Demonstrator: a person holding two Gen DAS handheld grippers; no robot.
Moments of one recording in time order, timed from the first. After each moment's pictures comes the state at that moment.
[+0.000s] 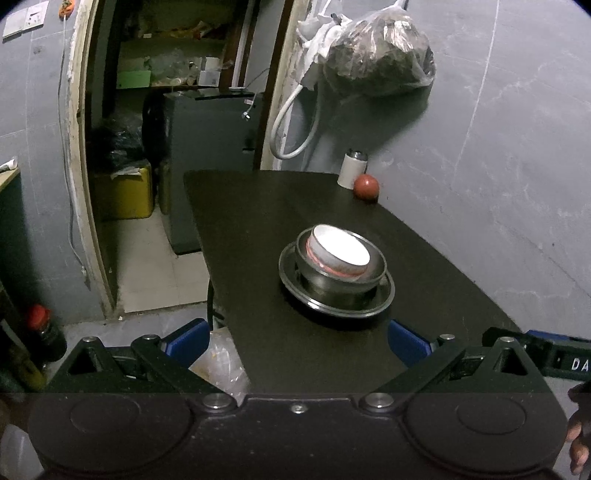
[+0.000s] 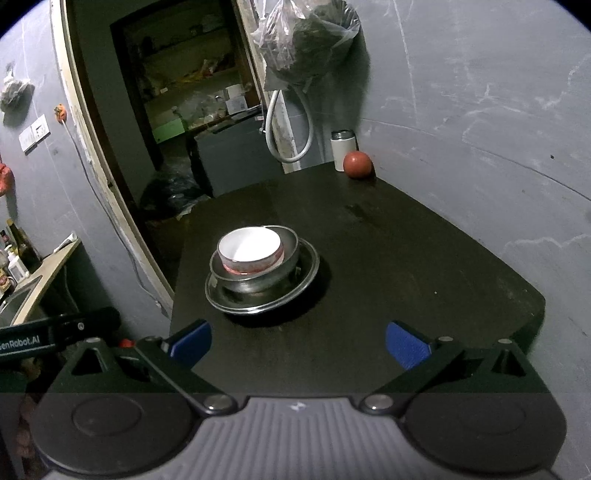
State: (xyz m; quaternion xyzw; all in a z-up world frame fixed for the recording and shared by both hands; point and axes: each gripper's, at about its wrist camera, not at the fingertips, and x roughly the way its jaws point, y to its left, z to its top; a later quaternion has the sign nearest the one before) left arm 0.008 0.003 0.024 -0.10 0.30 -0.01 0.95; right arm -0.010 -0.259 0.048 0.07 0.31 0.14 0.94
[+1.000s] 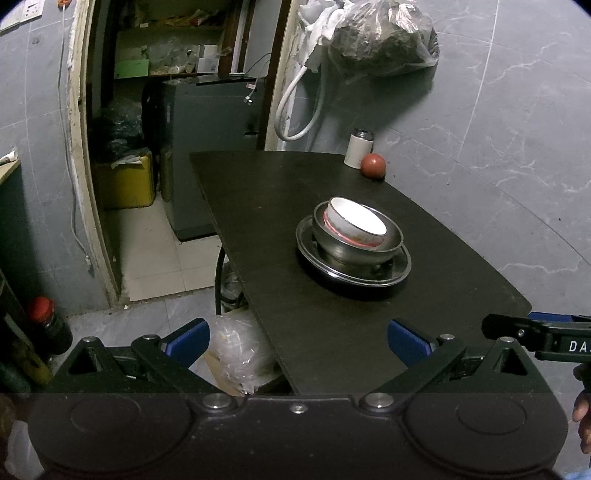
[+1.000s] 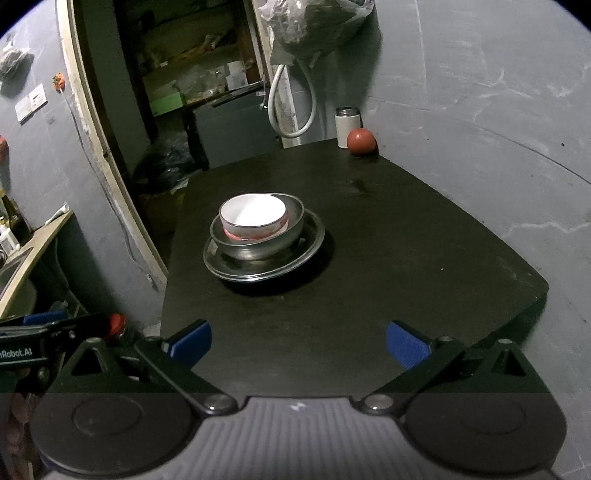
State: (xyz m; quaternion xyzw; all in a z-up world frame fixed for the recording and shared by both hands) left arm -0.003 0.018 0.005 -0.09 0.32 -0.02 0.94; right arm -0.007 -0.237 0.032 0.04 0.34 0.14 0.93
